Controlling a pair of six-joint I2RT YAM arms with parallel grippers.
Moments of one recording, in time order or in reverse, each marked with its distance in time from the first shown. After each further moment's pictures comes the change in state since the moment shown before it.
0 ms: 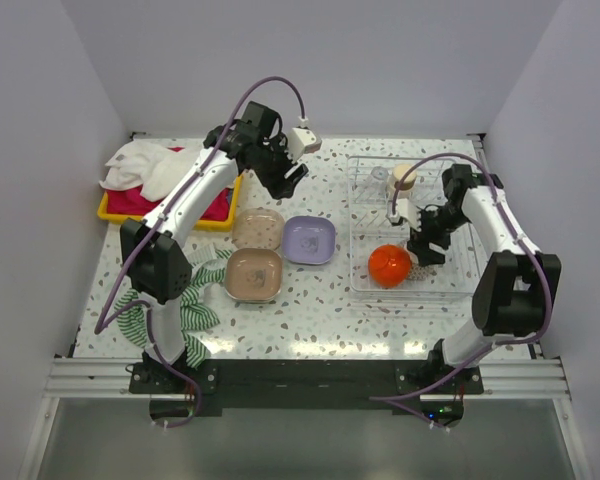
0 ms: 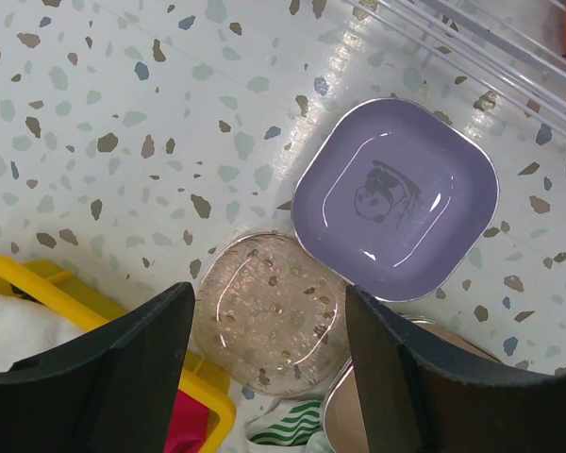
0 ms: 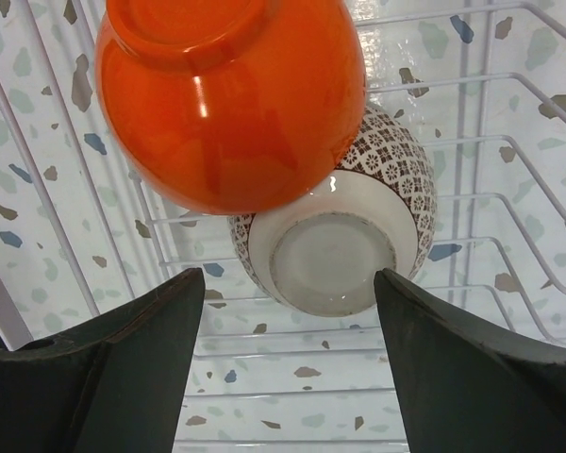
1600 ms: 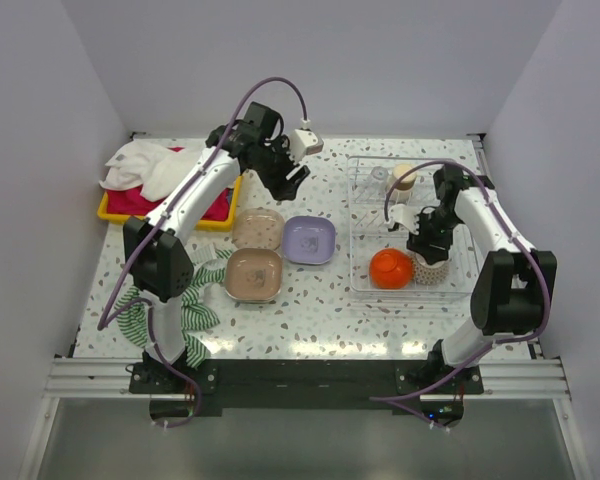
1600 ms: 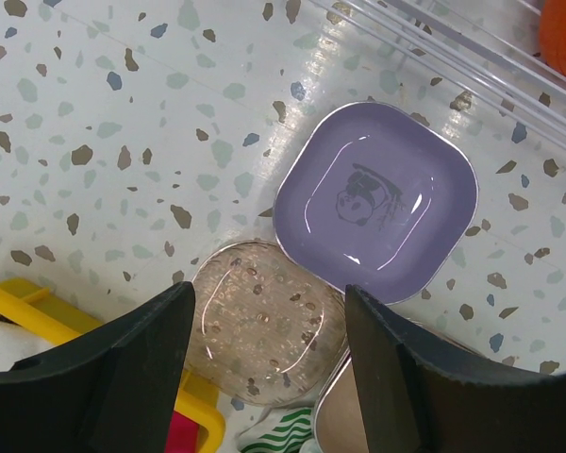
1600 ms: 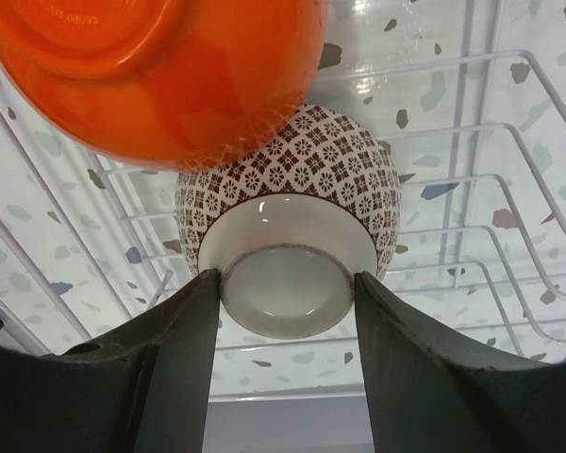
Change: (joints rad) left arm 0.000 0.021 0.014 -0.014 0.052 0.007; right arm 0.045 0.001 -0.024 0.062 0.218 0.064
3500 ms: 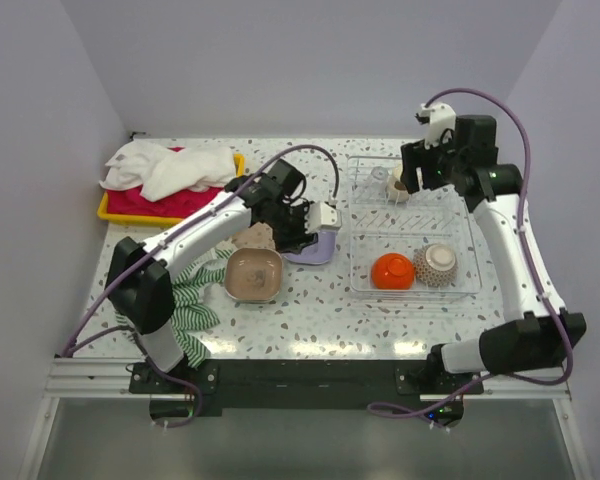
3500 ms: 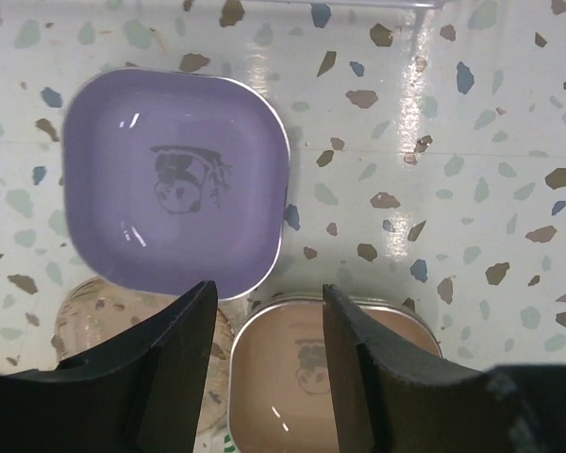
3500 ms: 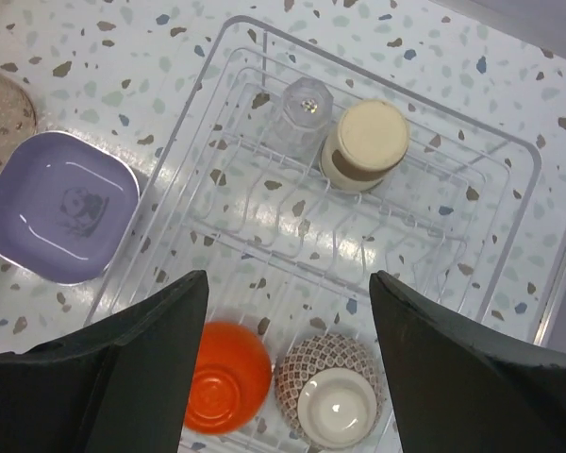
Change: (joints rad) left arm -0.204 -0.248 -0.469 0.088 0.035 0.257; right arm 0.119 -0.208 0.283 0.392 0.026 1.180
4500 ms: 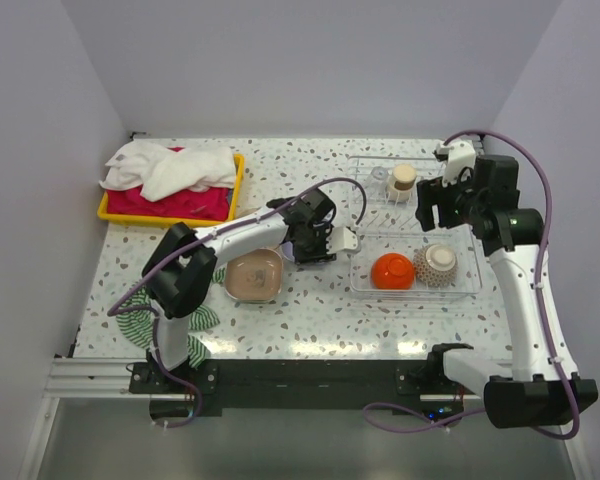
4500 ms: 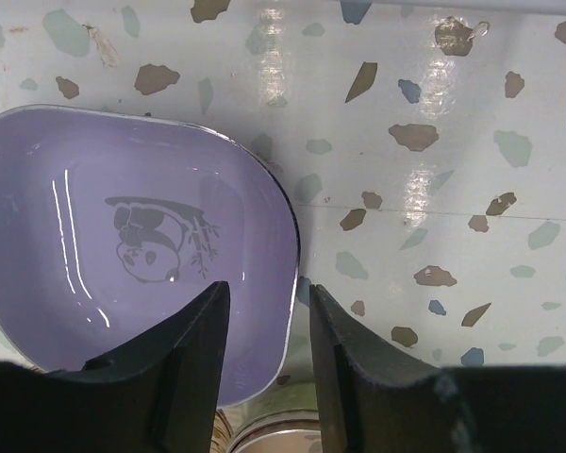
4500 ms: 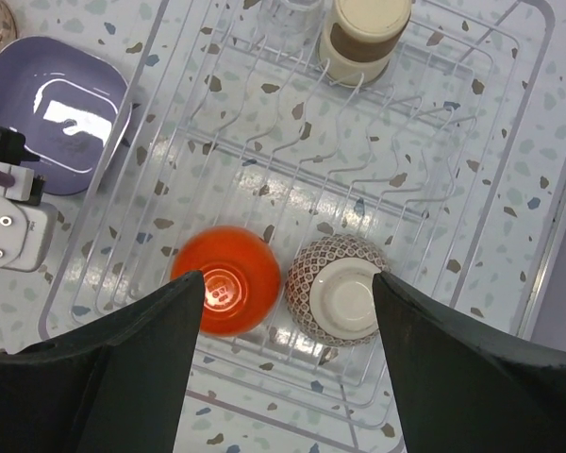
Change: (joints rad) left arm -0.127 0.219 -0.054 0.190 -0.200 -0.050; right arm -0.076 -0.305 -0.241 -0.109 -0.001 -0.005
